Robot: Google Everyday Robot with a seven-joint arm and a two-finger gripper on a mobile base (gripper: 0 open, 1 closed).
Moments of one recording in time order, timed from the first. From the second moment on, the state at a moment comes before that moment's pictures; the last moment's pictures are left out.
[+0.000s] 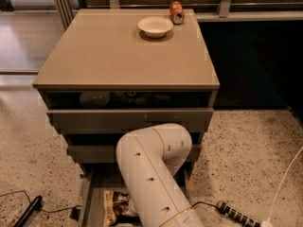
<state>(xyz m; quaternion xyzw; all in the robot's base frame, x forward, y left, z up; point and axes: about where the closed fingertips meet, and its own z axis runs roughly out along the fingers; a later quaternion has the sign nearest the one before) 0.481 0.119 0.134 -0.60 0.75 0.16 0.23</state>
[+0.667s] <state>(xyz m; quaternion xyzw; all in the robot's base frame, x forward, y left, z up) 0.481 0.119 0.141 -0.60 0.75 0.16 0.23</state>
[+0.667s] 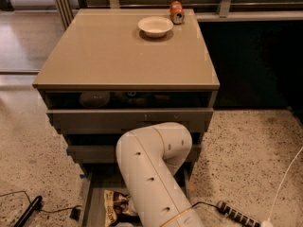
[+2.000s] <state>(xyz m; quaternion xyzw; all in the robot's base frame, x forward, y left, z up) 0.510 0.021 0.245 -0.55 0.78 0.07 0.29</state>
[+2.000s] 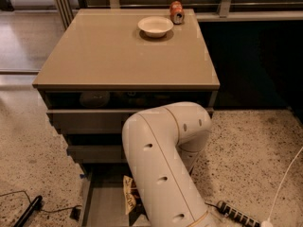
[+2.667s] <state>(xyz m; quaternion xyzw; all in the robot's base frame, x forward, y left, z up) 0.528 -0.068 0.313 -0.47 0.82 0.00 0.33</state>
